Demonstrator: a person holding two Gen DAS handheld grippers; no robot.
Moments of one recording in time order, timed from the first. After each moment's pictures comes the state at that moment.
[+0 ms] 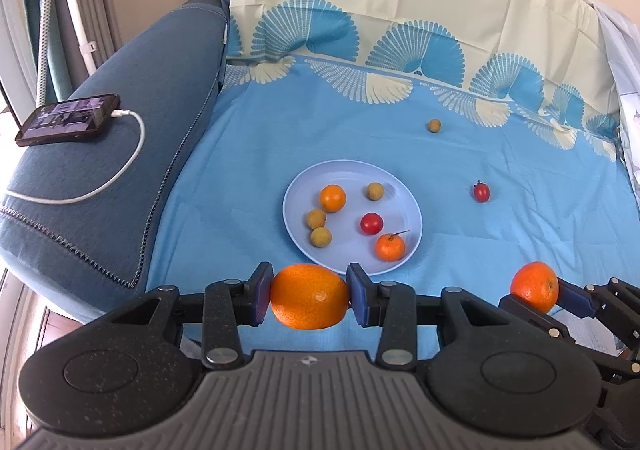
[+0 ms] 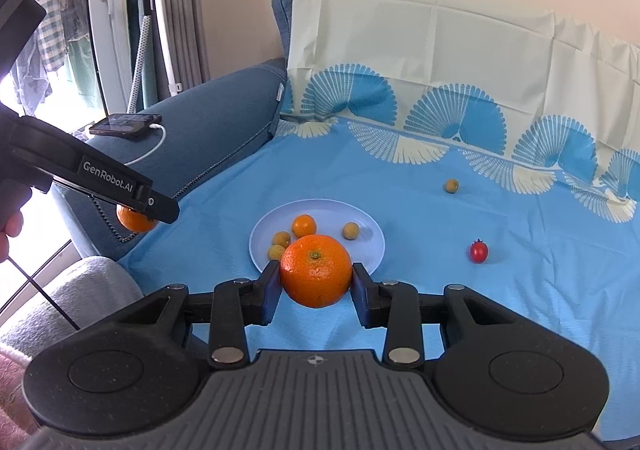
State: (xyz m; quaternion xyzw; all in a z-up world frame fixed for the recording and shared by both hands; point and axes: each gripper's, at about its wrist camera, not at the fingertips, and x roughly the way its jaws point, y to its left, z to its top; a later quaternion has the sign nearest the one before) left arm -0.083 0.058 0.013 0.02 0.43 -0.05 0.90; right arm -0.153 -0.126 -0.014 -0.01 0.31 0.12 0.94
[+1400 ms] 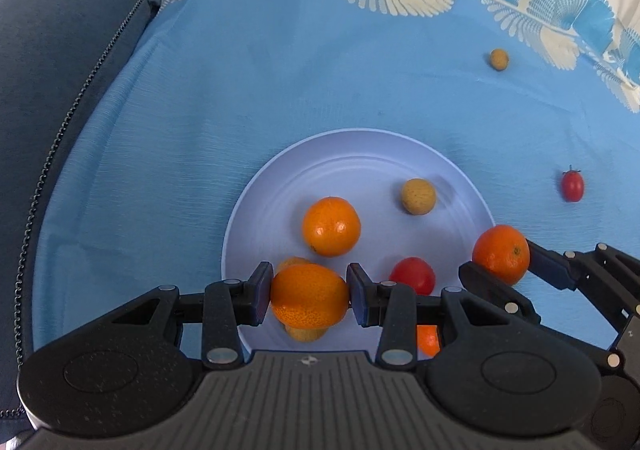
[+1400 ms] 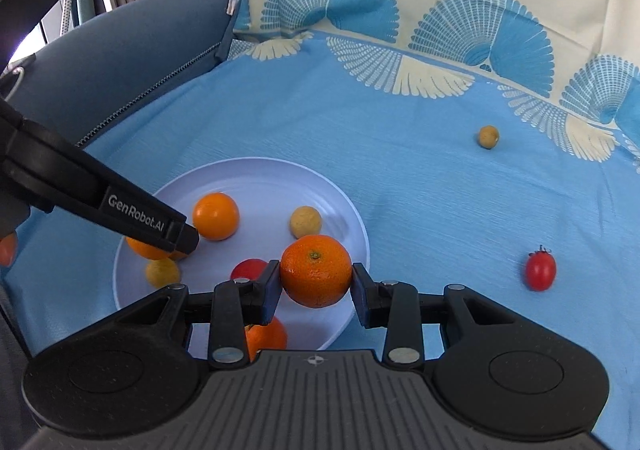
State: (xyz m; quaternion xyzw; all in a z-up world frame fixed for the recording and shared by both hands) left arm 0.128 0.014 -0.129 0.04 0.55 -0.05 0.83; right arm 0.058 -0.132 -0.139 -0.03 0.41 0.11 0.90
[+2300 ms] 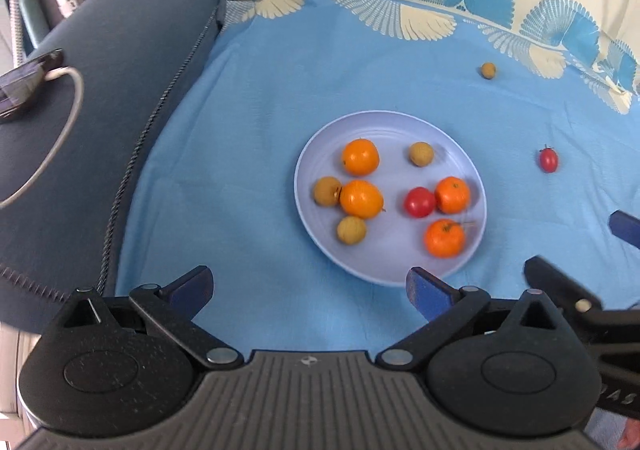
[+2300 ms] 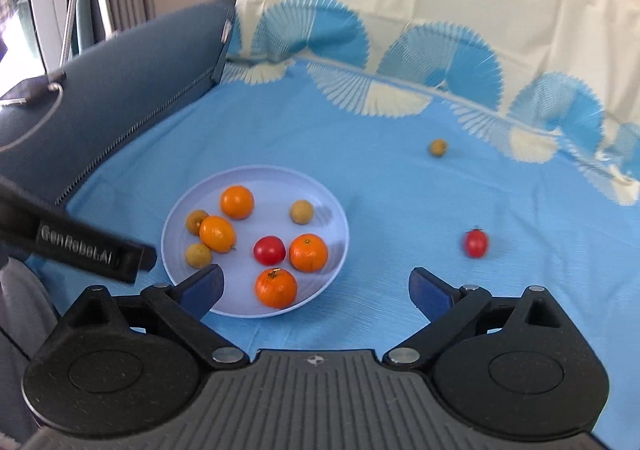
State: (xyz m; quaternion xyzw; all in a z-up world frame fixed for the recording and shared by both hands) left arm 0.008 0.045 -0.065 0.04 0.50 -0.01 0.86; right arm -0.033 -0.125 -0.071 -0.04 0.39 0.06 0.92
